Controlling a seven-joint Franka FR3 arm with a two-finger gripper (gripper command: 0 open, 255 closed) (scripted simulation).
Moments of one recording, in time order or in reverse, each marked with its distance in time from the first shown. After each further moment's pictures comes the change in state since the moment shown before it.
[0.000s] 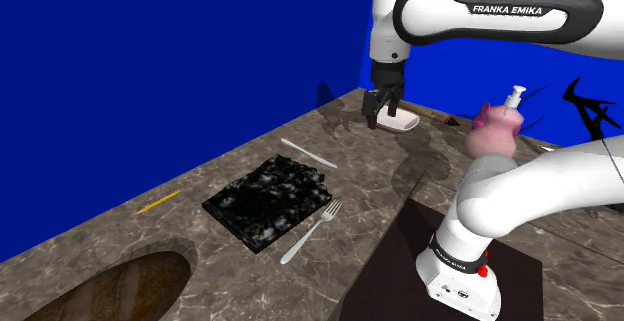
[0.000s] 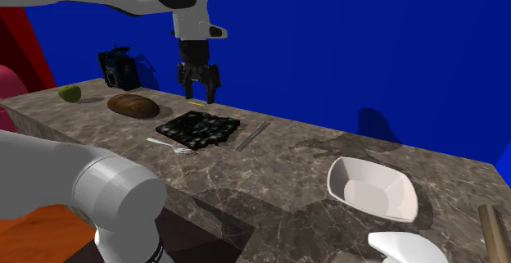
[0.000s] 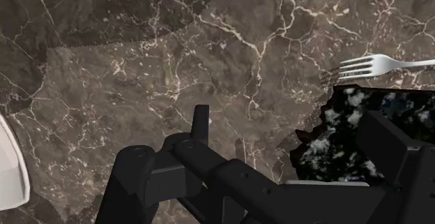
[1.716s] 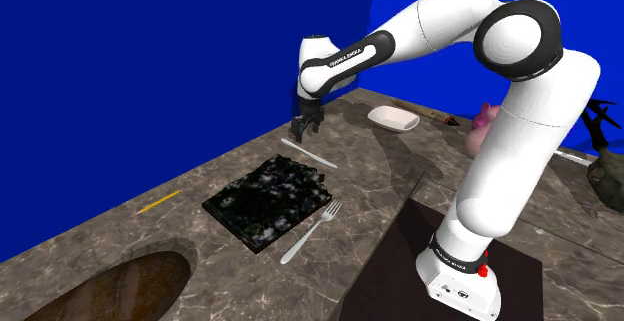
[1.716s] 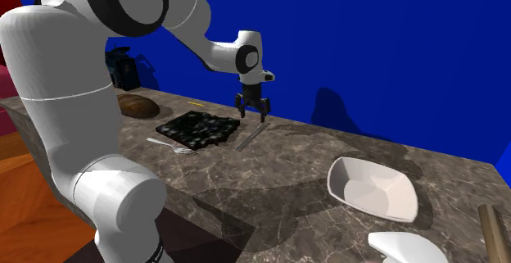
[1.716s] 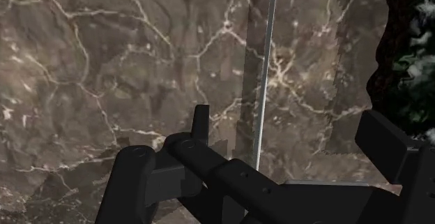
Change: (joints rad) arm -0.002 0.802 -0.077 0.244 0.011 0.696 -0.186
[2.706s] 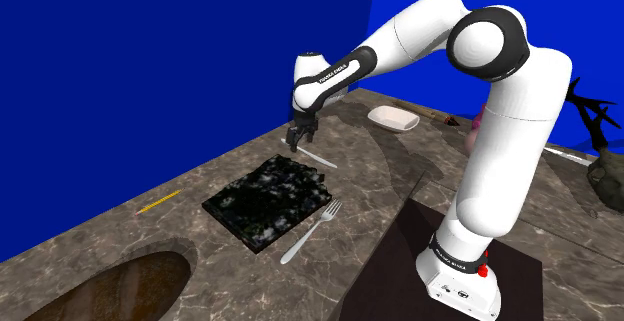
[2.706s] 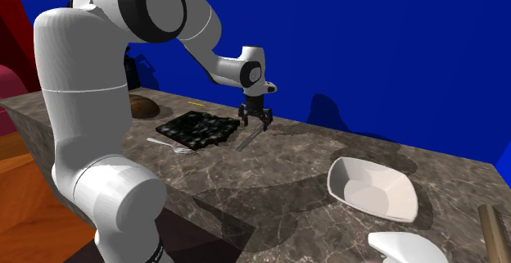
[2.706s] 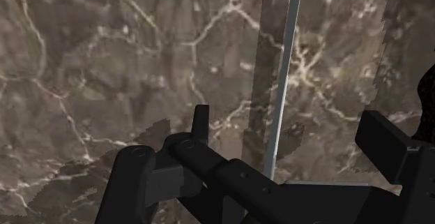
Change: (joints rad) arm -0.002 0.124 -0.001 0.014 0.010 0.121 -0.019
